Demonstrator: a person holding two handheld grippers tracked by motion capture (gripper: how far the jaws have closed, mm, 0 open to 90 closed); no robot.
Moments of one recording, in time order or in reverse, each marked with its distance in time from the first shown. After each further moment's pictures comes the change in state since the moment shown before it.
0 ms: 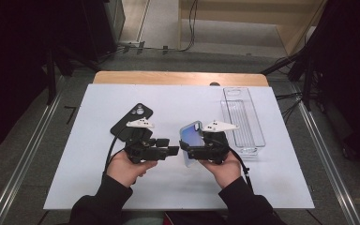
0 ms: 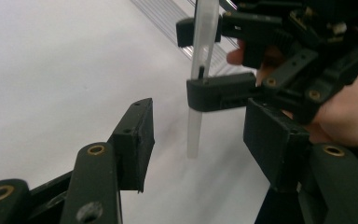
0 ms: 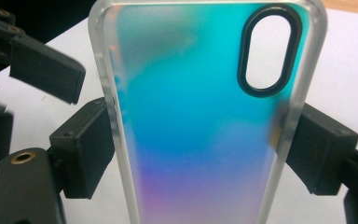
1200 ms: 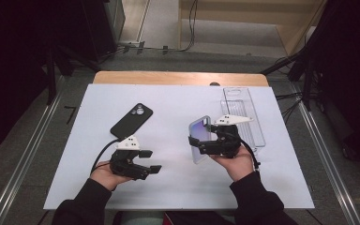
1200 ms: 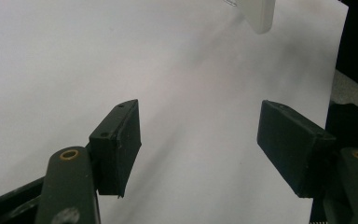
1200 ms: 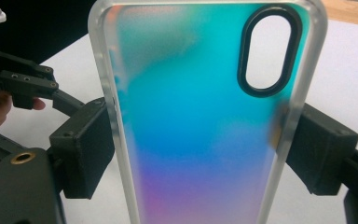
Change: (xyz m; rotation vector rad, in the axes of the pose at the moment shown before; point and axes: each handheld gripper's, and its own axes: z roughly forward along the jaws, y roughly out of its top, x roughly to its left) left arm 0.041 -0.062 -0.011 0.069 0.029 0.205; right arm -0.025 0.012 -0.023 0.002 0.072 -0.010
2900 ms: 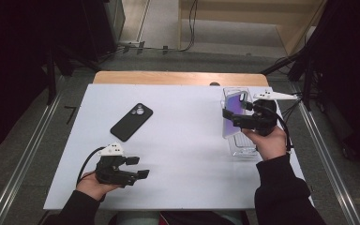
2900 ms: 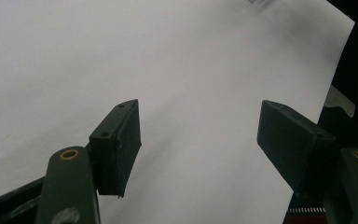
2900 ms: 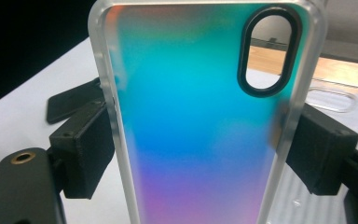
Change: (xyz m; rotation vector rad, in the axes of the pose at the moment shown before) left arm 0.000 -0.026 -0.026 -0.029 0.046 -0.118; right arm -0.069 0.037 -0.065 -0.095 -0.188 0.083
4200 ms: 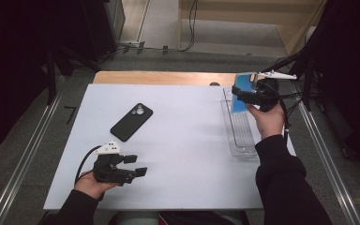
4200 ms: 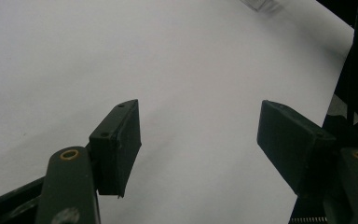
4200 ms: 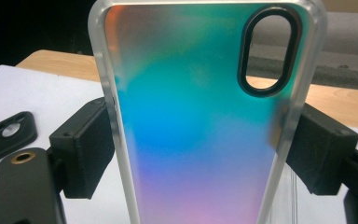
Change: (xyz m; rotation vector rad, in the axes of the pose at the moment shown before) left arm 0.005 0.000 -0.004 -0.017 0.015 -0.018; right arm -0.057 0.034 0.042 -0.035 -0.211 0.064
